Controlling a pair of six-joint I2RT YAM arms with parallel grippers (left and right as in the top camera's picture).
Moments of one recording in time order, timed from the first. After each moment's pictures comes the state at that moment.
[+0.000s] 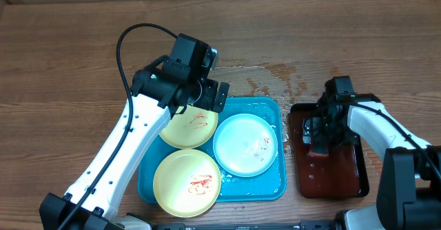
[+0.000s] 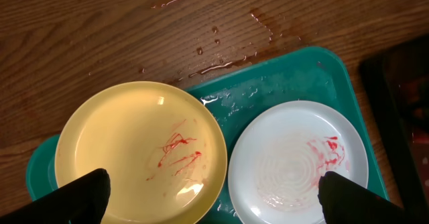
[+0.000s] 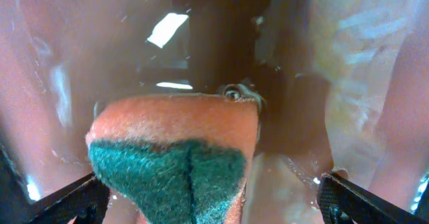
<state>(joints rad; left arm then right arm) -0.43 1.54 1.42 -0.98 0.06 -0.15 0.05 1.66 0.88 -0.80 0.00 0.04</state>
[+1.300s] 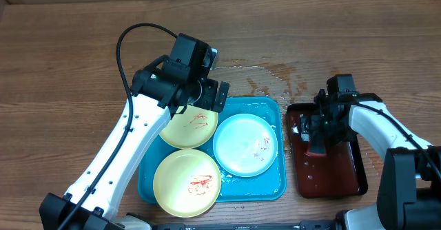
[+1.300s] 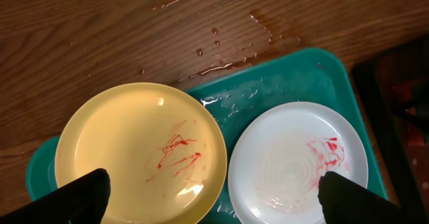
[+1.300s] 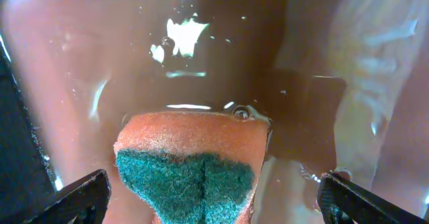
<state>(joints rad) -0.43 1.54 1.42 -0.98 0.06 -0.15 0.04 1.66 0.89 -0.76 -0.09 0.02</state>
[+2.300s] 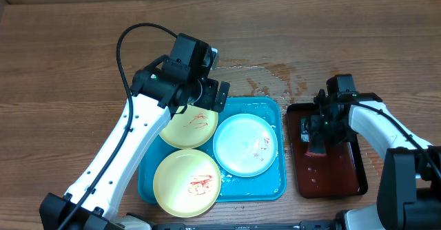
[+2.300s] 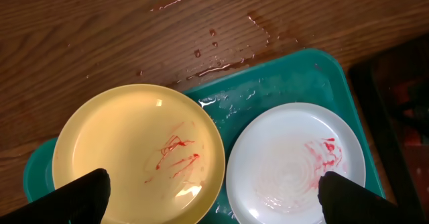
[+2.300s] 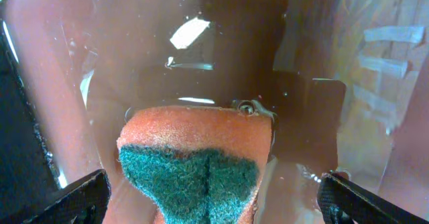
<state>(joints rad) -0.43 1.54 1.42 -0.97 0.07 -0.15 0.04 1.66 0.89 -0.78 -0.10 0.02</state>
